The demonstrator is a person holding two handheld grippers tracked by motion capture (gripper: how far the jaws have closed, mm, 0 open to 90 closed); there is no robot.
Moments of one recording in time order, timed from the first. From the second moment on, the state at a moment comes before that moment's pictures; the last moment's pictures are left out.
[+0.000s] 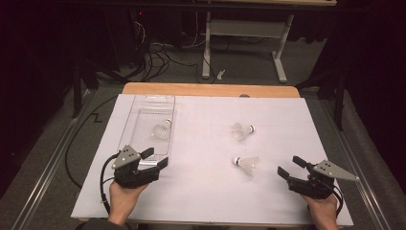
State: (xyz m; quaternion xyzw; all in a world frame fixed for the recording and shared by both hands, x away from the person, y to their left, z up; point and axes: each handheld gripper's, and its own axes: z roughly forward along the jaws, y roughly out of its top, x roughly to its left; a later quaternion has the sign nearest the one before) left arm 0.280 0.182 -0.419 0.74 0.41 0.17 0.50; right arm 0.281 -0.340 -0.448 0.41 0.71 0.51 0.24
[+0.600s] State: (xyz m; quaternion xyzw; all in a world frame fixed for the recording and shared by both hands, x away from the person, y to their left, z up) left arm 0.286 0.172 -0.414 0.74 0.40 0.16 0.51; right arm 0.281 -0.339 -0.448 0.41 0.71 0.51 0.24
